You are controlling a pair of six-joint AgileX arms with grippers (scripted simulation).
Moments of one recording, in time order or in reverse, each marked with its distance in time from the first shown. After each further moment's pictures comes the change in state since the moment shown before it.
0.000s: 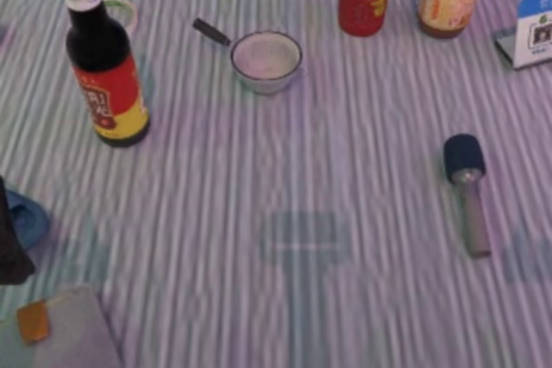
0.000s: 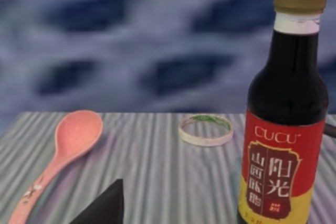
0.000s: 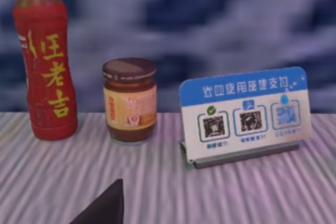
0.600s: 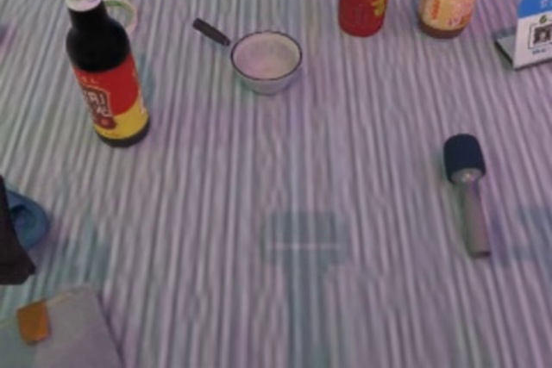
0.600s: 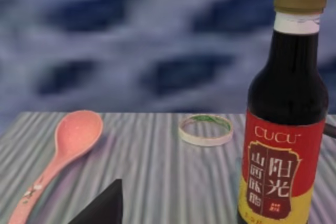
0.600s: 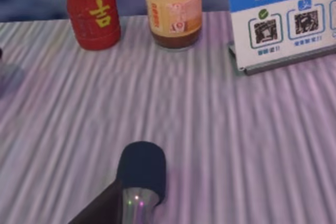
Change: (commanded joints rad) left arm 0.000 0.000 0.000 0.000 0.000 0.000; right arm 0.108 0.377 0.292 -0.229 0.018 0.106
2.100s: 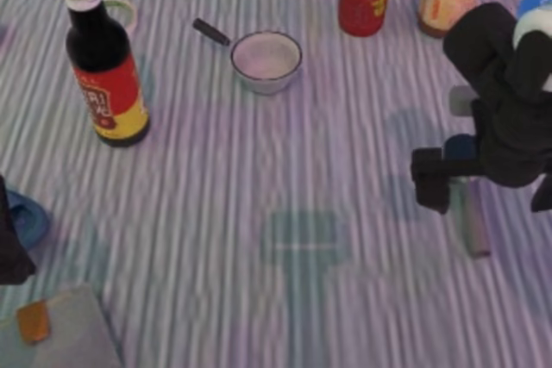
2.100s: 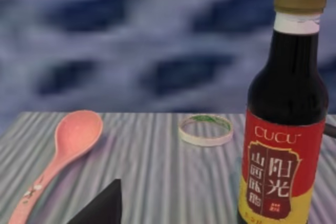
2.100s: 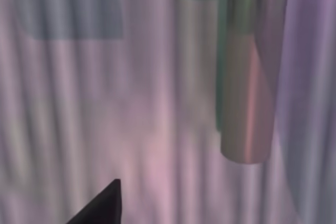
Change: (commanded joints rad) left arm 0.000 0.000 0.000 0.000 0.000 0.000; right arm 0.301 1.412 0.927 -0.721 0.097 0.333
